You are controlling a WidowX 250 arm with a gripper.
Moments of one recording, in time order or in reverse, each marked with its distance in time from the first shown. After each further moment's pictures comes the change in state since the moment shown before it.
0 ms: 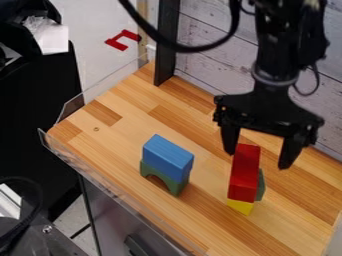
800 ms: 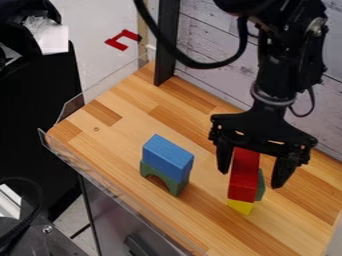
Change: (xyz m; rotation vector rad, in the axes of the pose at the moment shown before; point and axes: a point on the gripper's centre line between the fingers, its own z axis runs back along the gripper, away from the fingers) arm -0.009 0.005 -0.018 0.025 0.091 0.101
